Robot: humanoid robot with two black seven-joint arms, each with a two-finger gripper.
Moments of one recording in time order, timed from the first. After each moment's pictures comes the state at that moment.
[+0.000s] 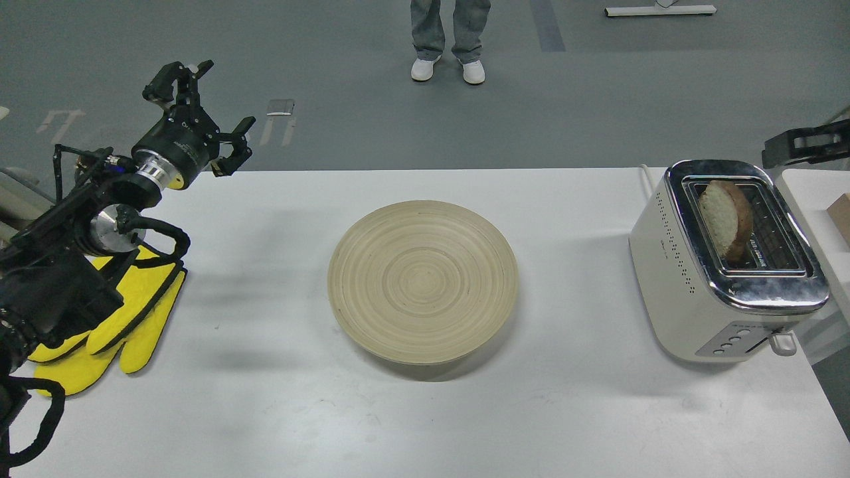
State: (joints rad) left arm -0.86 0.36 -0.66 -0.50 0.01 -0.49 -0.23; right arm 2.42 -0.27 -1.93 1.55 -0.25 0.15 0.49
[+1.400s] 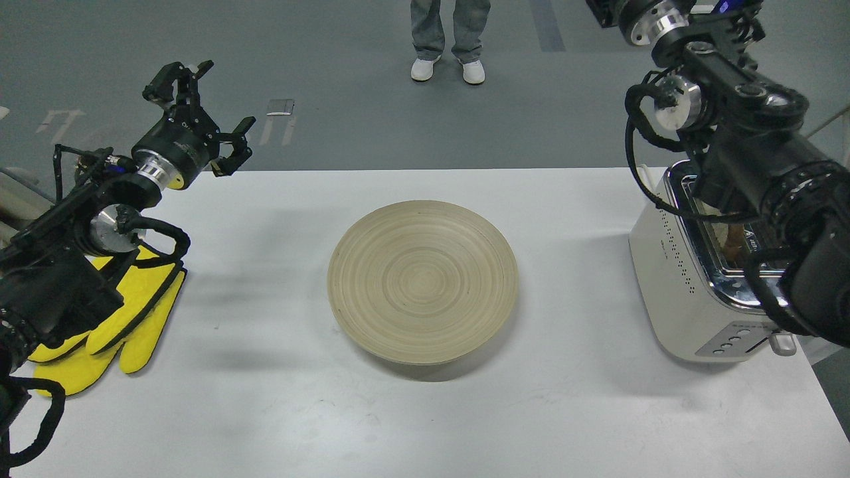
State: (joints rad) left arm -0.86 0.36 -0.66 -0.50 0.01 -0.49 -0.23; right arm 1.28 -0.05 0.18 0.17 0.04 0.28 0.49
